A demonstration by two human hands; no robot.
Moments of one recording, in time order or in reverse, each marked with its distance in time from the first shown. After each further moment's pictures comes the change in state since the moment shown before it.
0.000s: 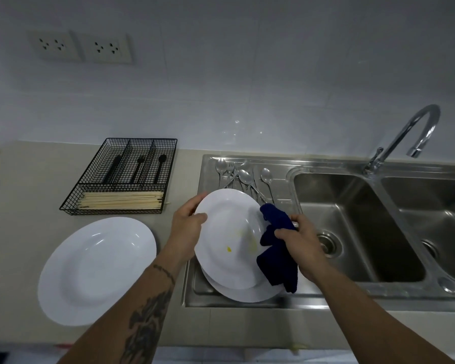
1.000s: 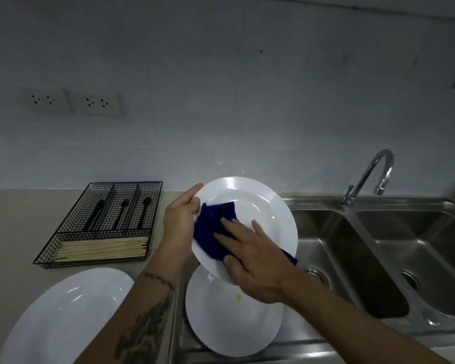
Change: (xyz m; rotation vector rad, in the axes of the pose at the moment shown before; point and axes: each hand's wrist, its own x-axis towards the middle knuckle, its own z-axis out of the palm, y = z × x) left_hand 0.019 0.100 0.034 -0.191 -0.002 0.110; right_hand -0.026 -0.072 0.026 -1.135 -0.332 -0.895
